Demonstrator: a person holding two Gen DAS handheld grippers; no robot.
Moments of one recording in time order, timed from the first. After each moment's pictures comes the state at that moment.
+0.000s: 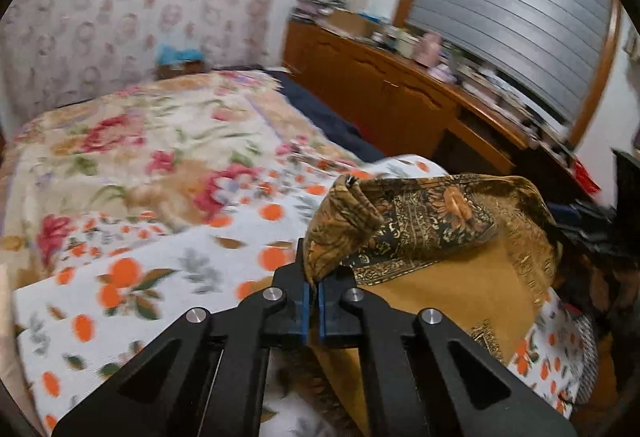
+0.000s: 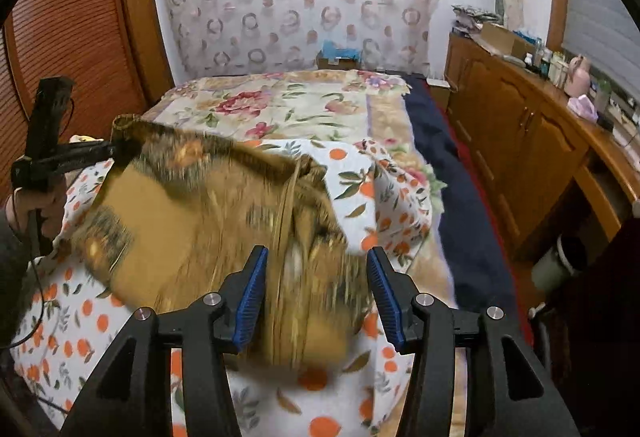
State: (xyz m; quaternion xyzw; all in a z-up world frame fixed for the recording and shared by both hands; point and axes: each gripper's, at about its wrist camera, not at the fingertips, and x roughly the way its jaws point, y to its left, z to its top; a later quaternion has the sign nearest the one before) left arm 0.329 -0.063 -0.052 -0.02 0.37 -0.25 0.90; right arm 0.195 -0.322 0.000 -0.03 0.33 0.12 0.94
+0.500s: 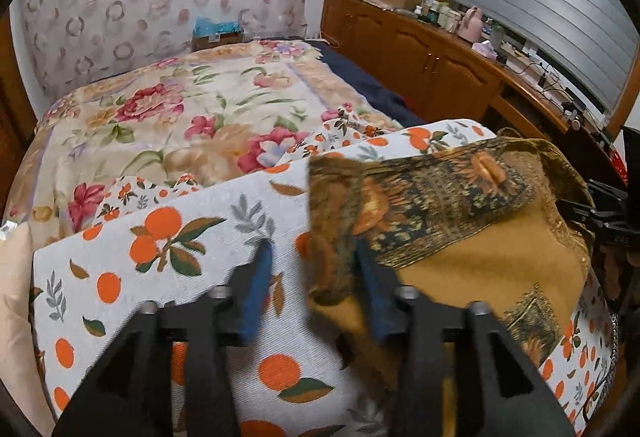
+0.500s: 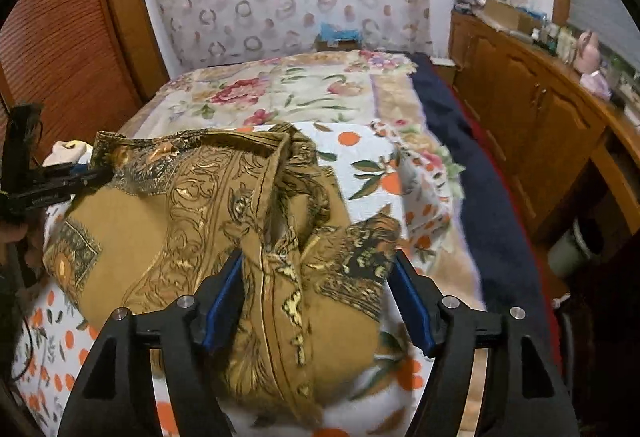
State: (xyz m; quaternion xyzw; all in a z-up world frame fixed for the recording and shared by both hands) left arm 0.336 -0.049 -0.087 0.00 0.42 -0.19 0.89; right arm 0.256 -0.320 -0.021 -0.01 0.36 0.12 0.93
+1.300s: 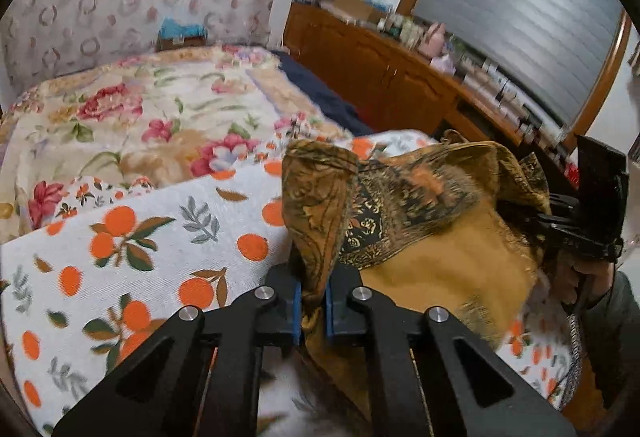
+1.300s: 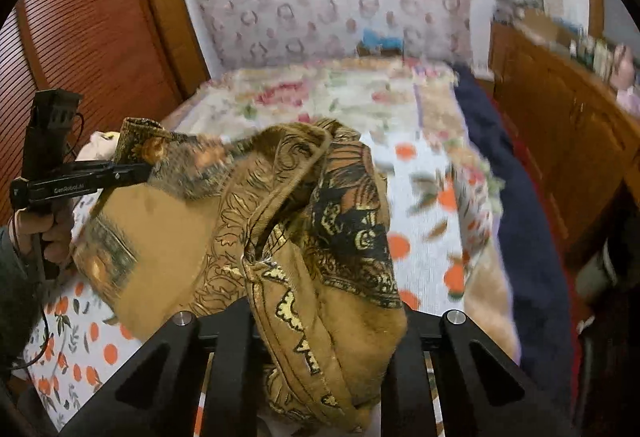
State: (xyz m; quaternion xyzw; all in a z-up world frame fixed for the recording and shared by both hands) left arm 0.310 -0.052 -0.062 -0.05 0.39 -0.27 0.88; right arm 0.244 -0.305 -0.006 -0.02 0.33 0.18 0.93
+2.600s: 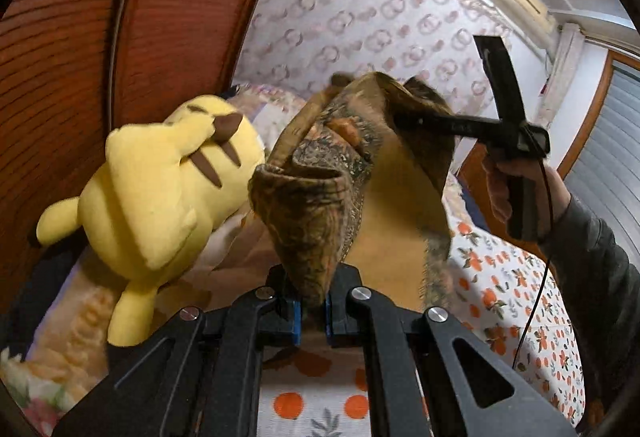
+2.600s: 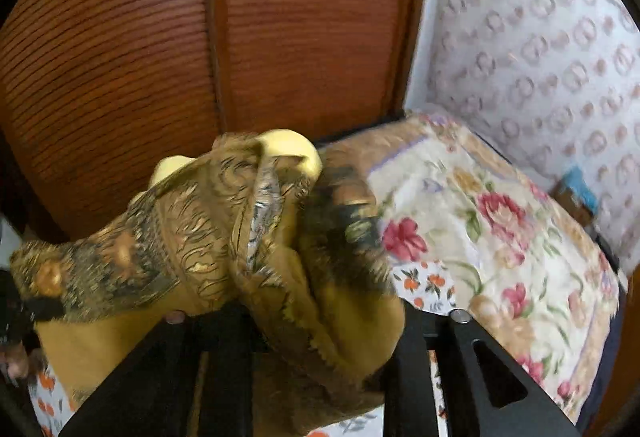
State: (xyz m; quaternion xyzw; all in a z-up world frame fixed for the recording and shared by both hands) left arm 0.100 0.241 -0.079 -0.23 0.27 0.07 0.93; right arm 0.421 0.169 0.052 -0.24 0.27 0.44 0.82
